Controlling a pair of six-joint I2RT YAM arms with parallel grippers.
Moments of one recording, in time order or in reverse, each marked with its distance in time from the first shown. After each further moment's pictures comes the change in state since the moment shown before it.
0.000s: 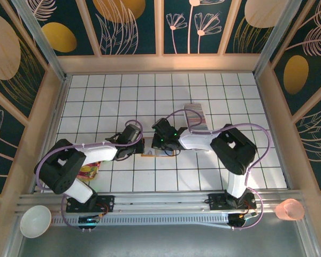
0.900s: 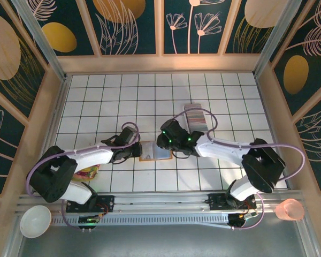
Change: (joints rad) left arm -0.007 -0.115 -0.023 -0.140 0.006 -0.044; right arm 0.040 -0.336 -0.144 -0.065 0.116 0.028
